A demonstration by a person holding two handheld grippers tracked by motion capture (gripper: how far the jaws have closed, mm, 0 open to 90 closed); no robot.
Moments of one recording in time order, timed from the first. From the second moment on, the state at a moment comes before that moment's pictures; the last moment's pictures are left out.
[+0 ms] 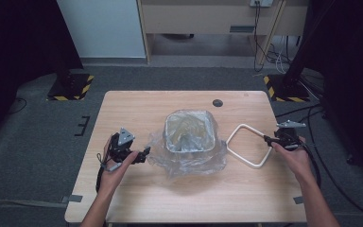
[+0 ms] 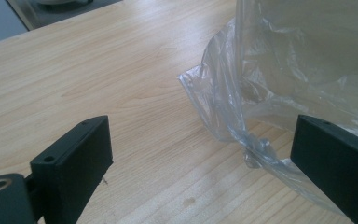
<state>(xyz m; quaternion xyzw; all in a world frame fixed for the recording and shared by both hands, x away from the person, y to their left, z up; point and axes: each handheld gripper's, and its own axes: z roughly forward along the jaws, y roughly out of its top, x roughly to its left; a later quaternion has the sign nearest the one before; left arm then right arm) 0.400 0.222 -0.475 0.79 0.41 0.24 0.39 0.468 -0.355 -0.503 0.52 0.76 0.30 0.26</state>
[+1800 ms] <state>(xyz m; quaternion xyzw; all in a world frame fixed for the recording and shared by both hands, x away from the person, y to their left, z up) 0.383 0.236 -0.459 0.77 0.41 0.25 0.42 0.443 -0.376 -0.472 0.53 0.73 0.34 0.27</state>
